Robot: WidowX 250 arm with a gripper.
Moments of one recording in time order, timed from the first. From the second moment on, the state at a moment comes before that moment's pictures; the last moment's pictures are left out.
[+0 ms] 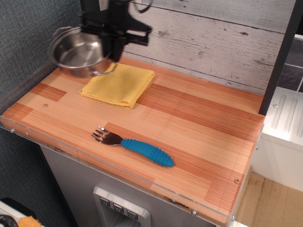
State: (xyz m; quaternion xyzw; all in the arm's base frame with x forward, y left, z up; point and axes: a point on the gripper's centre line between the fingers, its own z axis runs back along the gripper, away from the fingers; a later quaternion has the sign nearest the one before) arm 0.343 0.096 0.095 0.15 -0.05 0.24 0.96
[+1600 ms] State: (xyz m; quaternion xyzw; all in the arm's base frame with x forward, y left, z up) arm 0.393 0.079 0.038 0.12 -0.04 0.28 0.95
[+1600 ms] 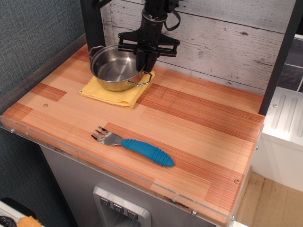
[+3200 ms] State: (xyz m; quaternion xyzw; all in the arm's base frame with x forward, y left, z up) arm 0.353 0.080 0.116 0.12 -0.03 0.21 0.97
